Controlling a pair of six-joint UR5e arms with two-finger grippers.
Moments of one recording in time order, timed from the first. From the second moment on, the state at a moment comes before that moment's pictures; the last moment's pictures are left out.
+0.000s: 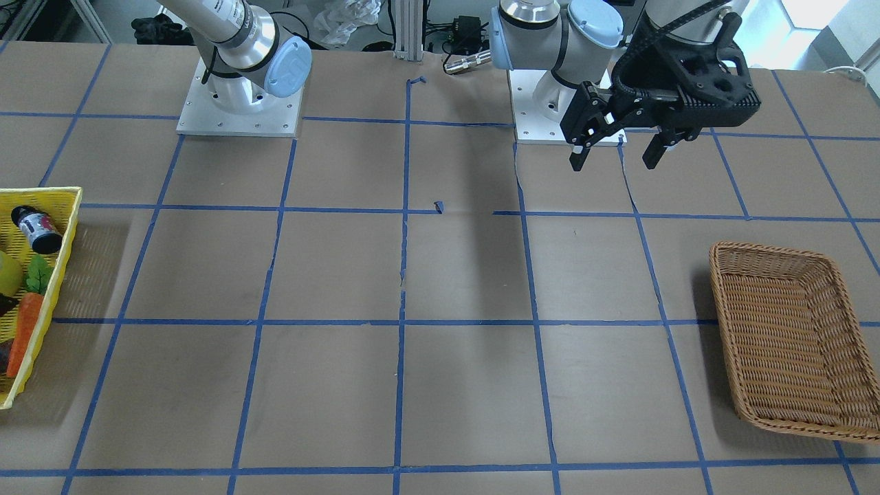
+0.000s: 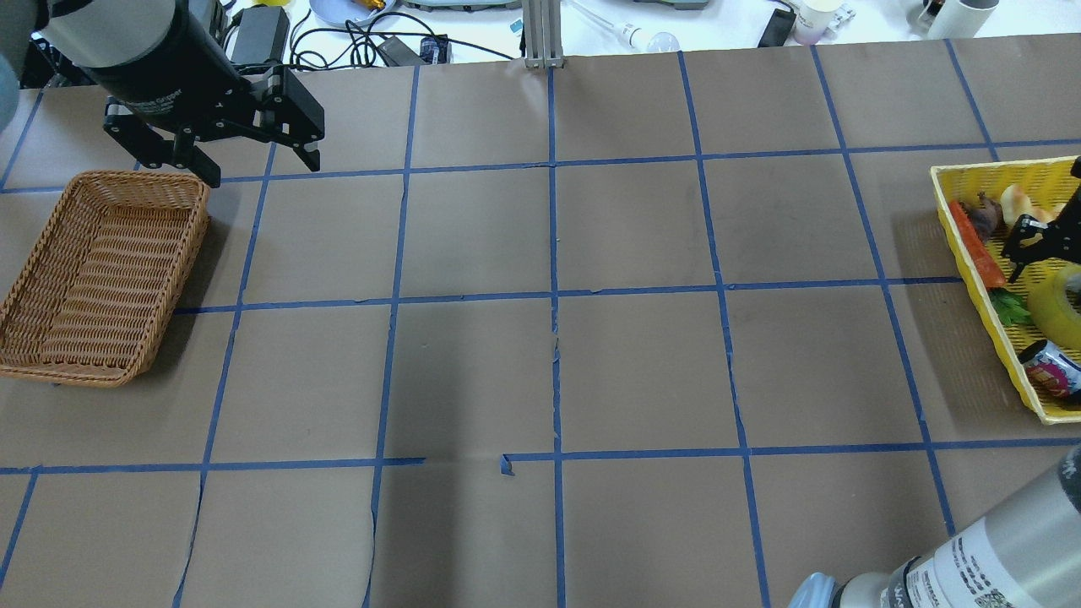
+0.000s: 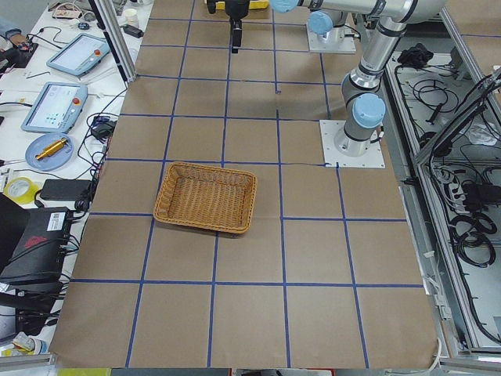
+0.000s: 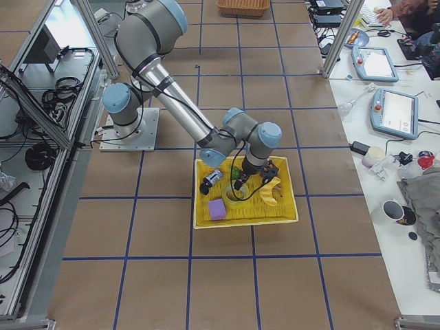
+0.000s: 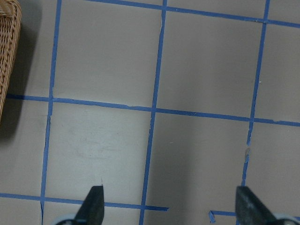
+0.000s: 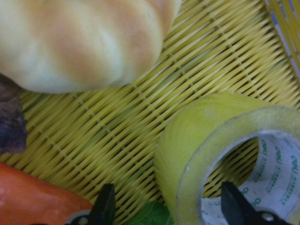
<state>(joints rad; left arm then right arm) -1.55 -1.53 -1.52 -1.56 1.53 -0.09 0.91 -1.06 1.68 -2.08 -1.80 -0.01</state>
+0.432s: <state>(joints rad) -1.55 -1.53 -1.52 -1.56 1.53 -0.09 0.91 -1.08 1.67 -2.08 -1.78 -0.03</state>
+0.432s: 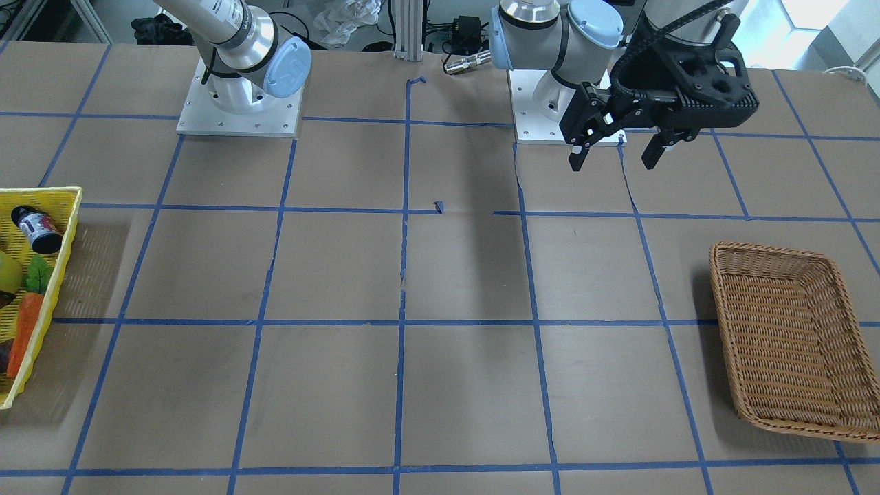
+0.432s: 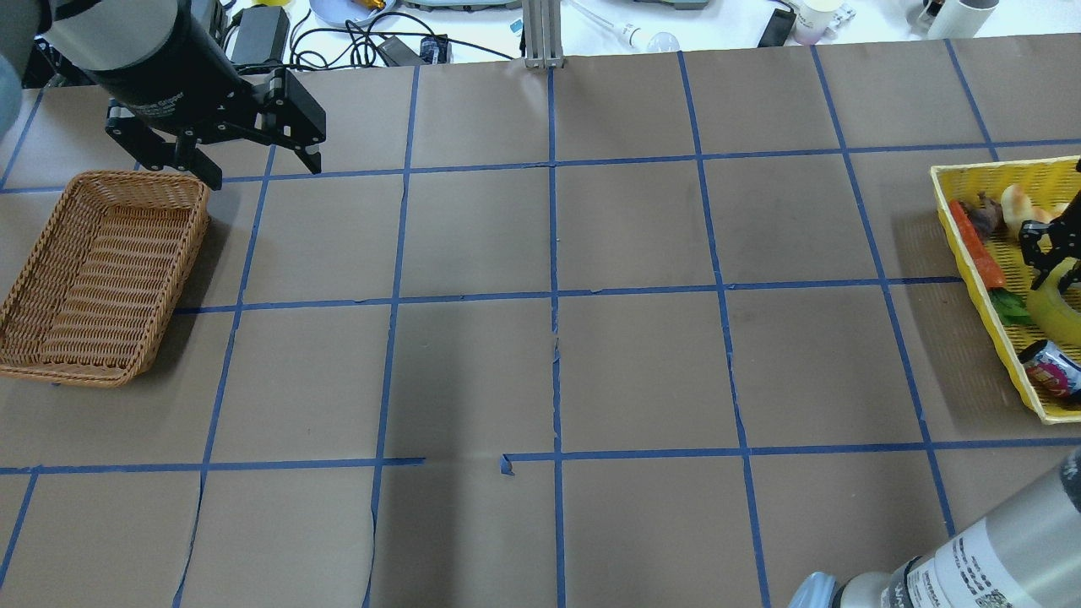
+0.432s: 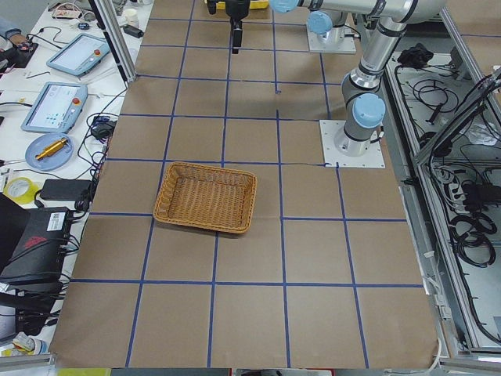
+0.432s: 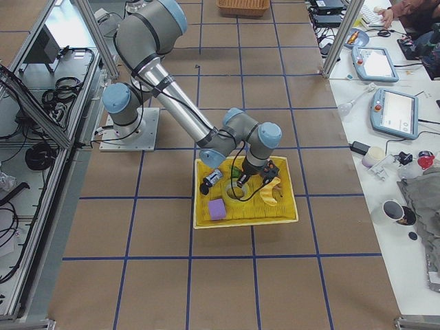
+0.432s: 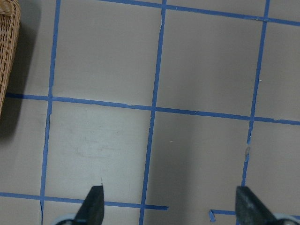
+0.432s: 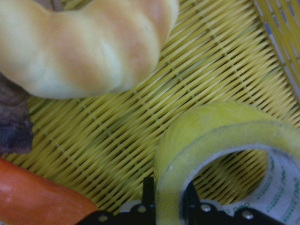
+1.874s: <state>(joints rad) -1.55 -1.53 -1.52 -1.56 1.53 -0.09 1.54 -1.25 1.54 -1.91 -1.51 0.53</state>
